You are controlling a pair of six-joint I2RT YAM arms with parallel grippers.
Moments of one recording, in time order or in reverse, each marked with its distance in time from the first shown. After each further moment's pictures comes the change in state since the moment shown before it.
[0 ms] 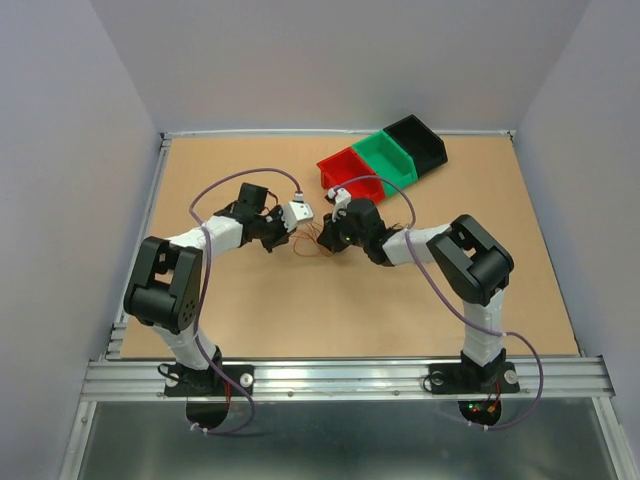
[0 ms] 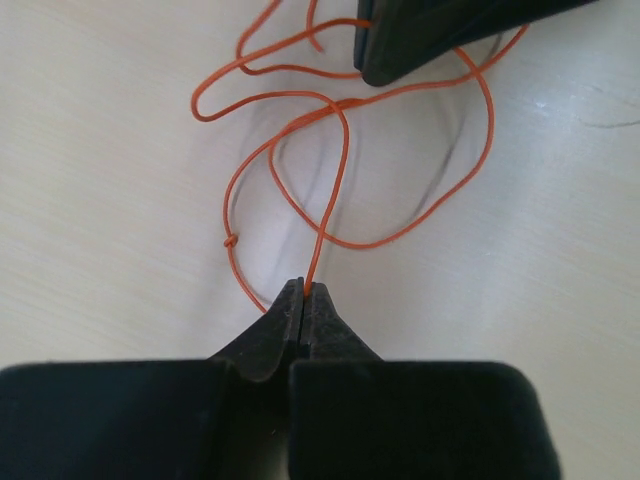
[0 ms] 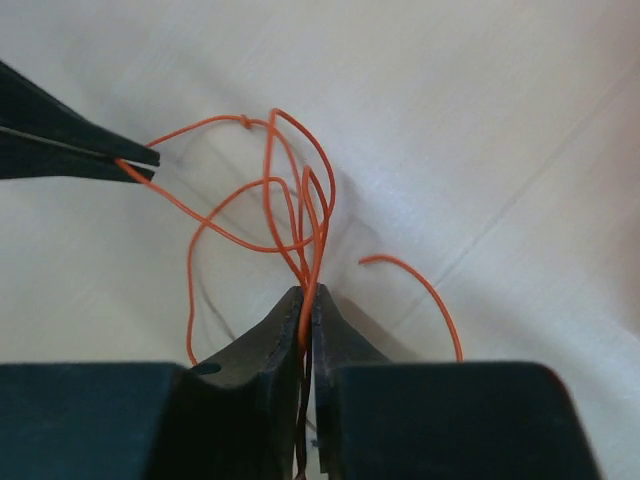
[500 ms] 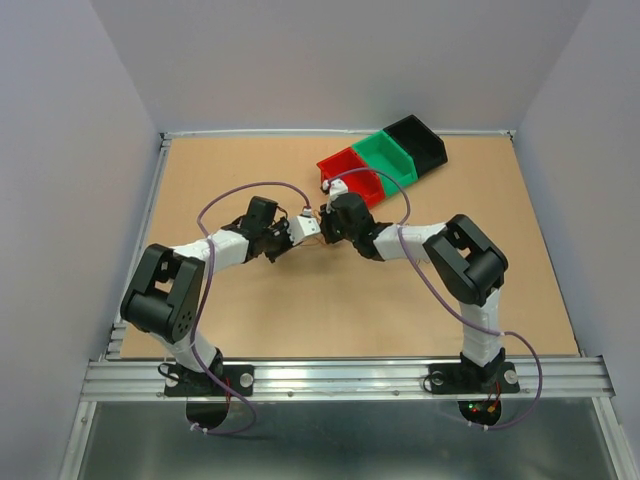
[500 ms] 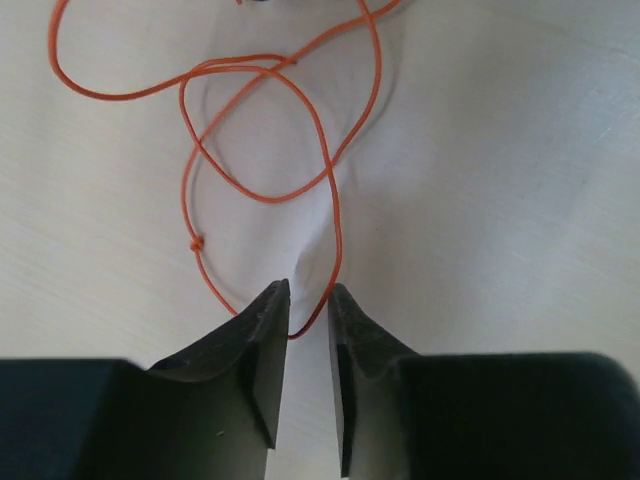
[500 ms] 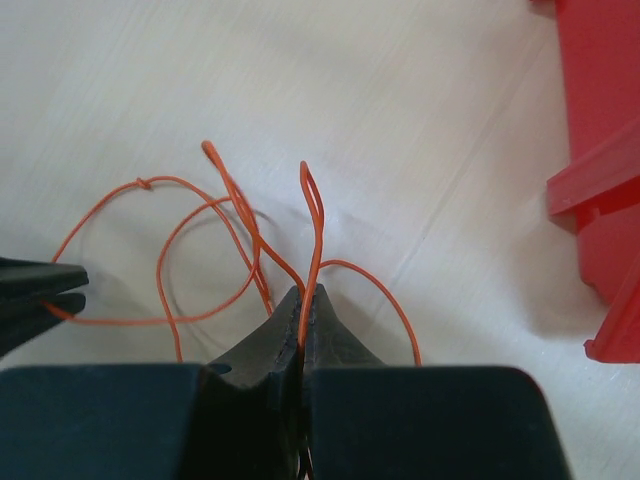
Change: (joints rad) left arm -0.075 -0.050 -0.104 0.095 -0.150 -0.003; right arm 0.040 0.021 0.119 -0.117 0.304 0.003
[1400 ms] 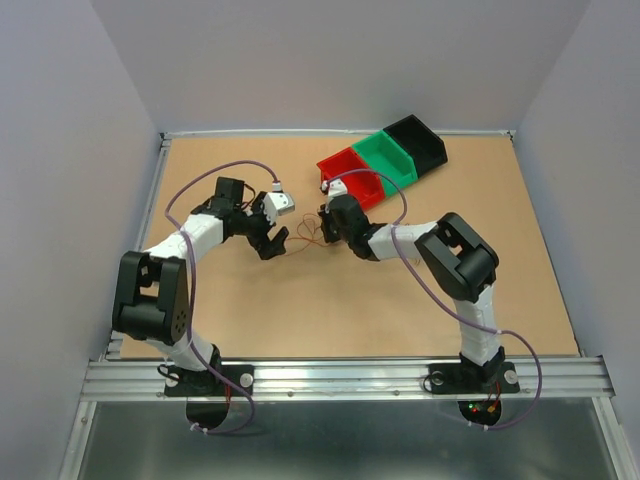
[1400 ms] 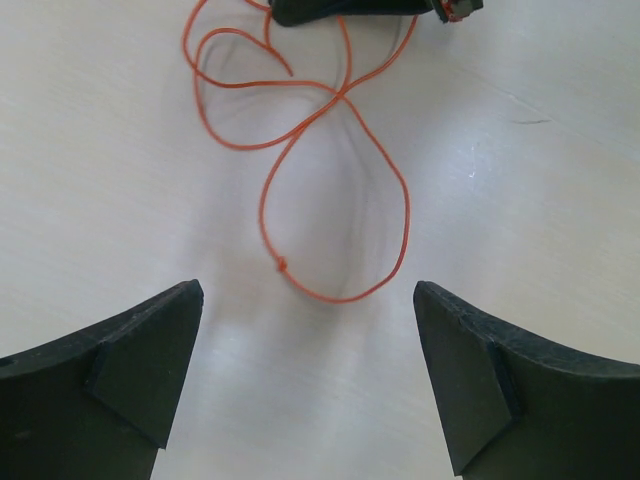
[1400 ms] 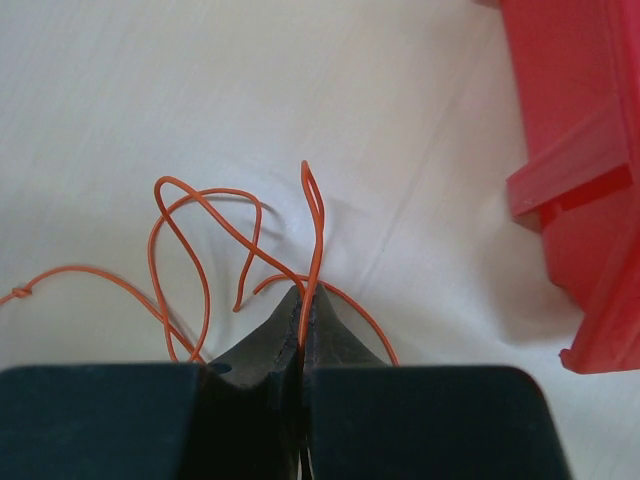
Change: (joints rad) left arm 0.212 0.006 0.167 -0.274 0.362 -0.030; right arm 0.017 0.067 0.039 0.006 0.116 0.009
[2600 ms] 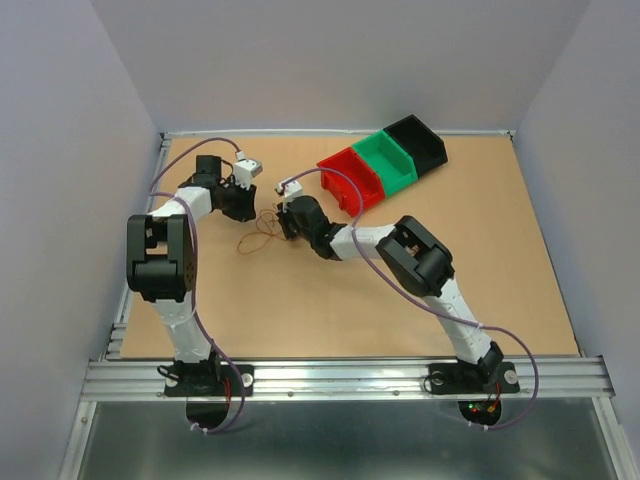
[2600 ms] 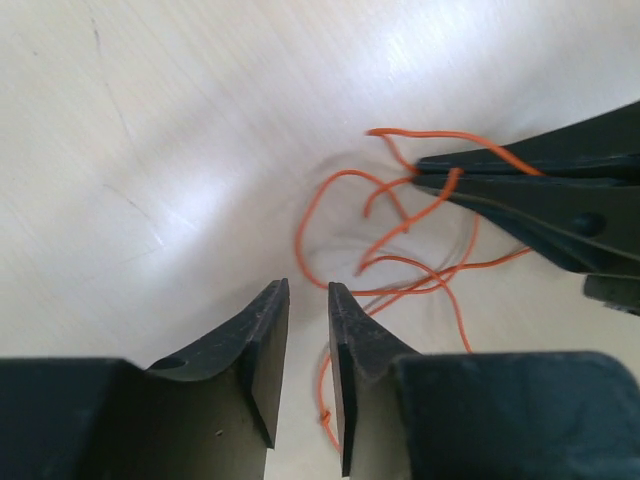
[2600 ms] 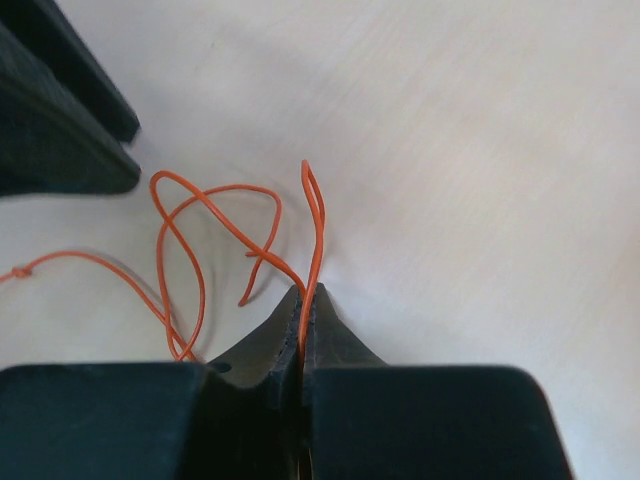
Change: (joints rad) left arm 0.169 0.268 0.254 0.049 -0.174 -0.310; right arm 0.116 0.311 0.411 0.044 -0.006 -0.091
